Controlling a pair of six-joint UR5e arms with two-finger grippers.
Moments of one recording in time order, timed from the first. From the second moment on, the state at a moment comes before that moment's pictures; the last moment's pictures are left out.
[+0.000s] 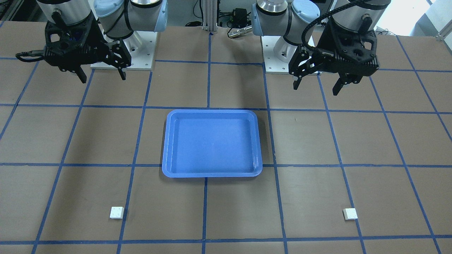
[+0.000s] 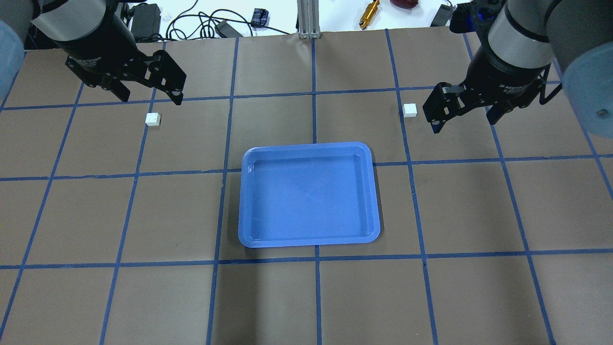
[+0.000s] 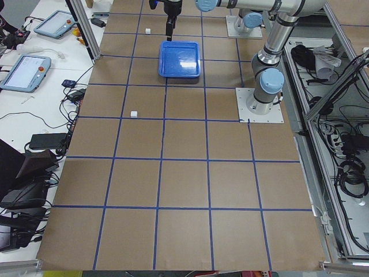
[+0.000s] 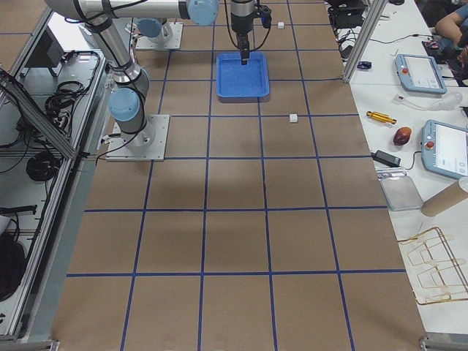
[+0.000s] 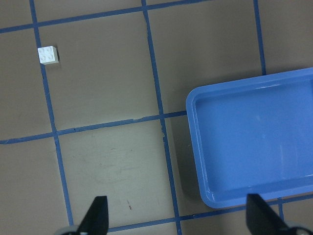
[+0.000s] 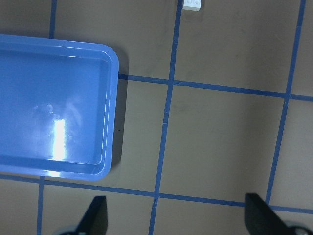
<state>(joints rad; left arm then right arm) -1.54 -1.55 -1.52 -1.56 1.54 0.17 1.55 -1.68 1.68 -1.61 -1.56 -0.14</state>
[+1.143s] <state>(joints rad) -1.39 -1.76 -1.52 -1.39 1.54 0.23 1.55 -1.68 1.68 -1.61 -1.56 -0.15</state>
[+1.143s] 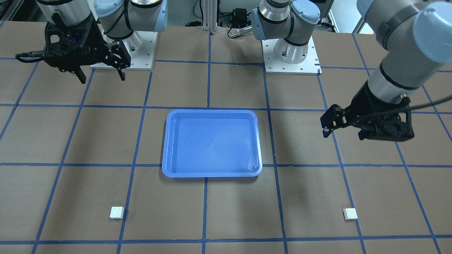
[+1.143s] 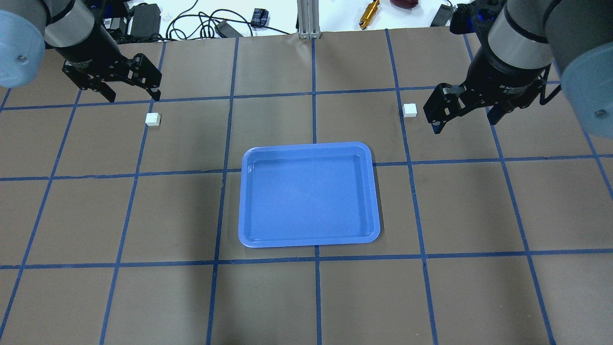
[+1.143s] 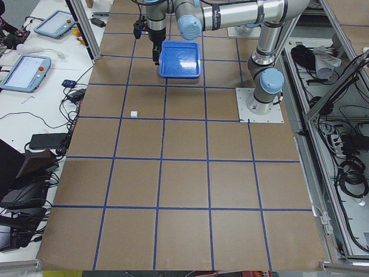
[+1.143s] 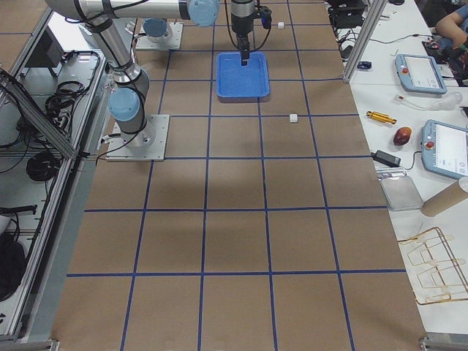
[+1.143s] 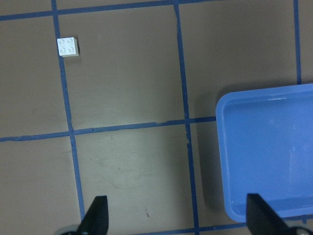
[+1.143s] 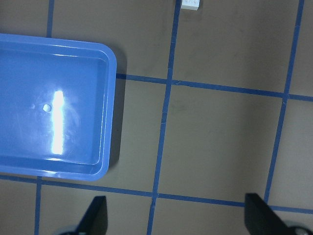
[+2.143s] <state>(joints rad) -1.30 -2.21 -1.37 -1.07 1.59 0.24 1.40 -1.49 1.67 -1.83 -1.47 -0.50</state>
